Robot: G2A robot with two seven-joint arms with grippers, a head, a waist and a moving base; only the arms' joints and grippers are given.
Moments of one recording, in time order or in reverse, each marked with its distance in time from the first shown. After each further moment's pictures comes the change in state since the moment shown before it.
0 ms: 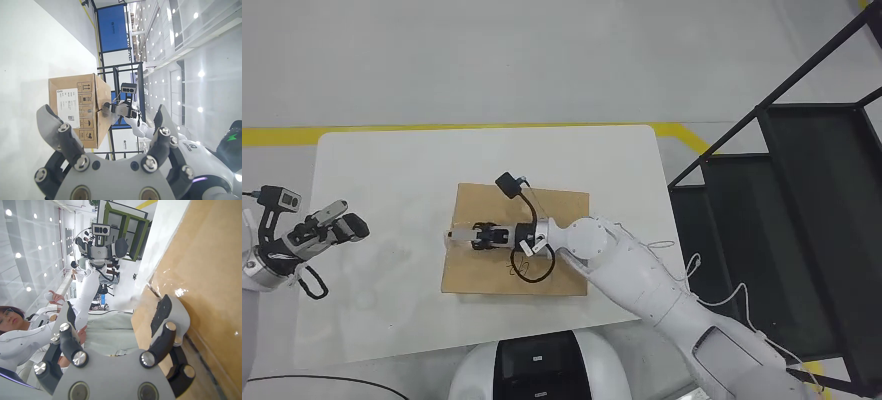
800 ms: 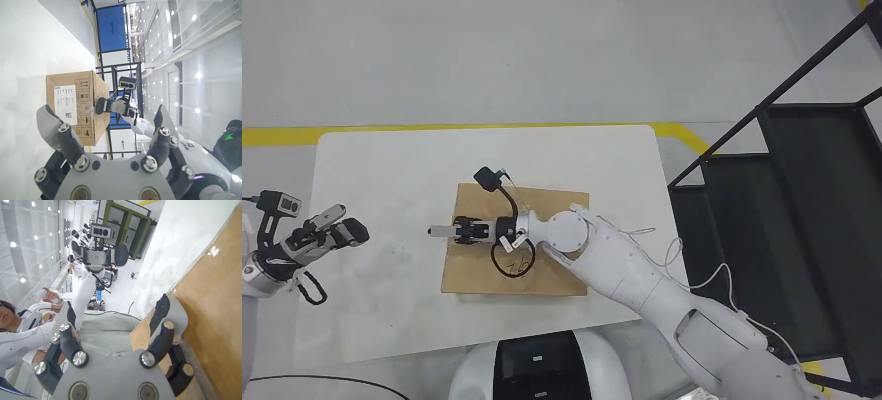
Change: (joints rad) left arm 0.027 -0.004 -0.016 -0.018 -0.018 0.022 -0.018; right arm 0.098 -0.074 -0.064 0.138 -0.005 -0.100 -0.055
